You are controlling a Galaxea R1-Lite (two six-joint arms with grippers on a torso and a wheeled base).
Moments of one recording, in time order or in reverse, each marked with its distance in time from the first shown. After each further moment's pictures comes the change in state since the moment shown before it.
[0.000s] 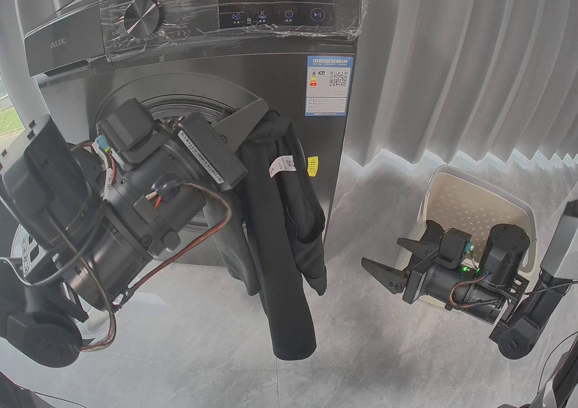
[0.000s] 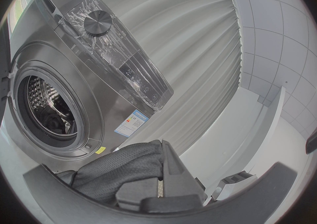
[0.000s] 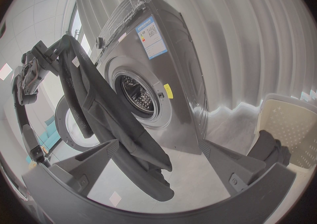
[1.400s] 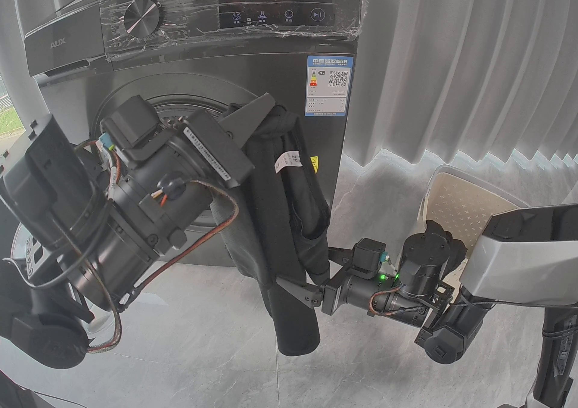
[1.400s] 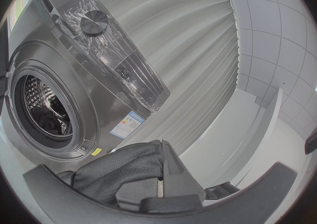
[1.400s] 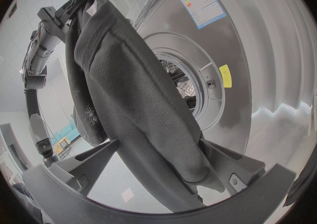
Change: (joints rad) left arm -0.013 0.019 -0.010 -0.038 -0.001 0.003; right arm 0.187 0.288 -0.354 -0.003 0.090 -0.002
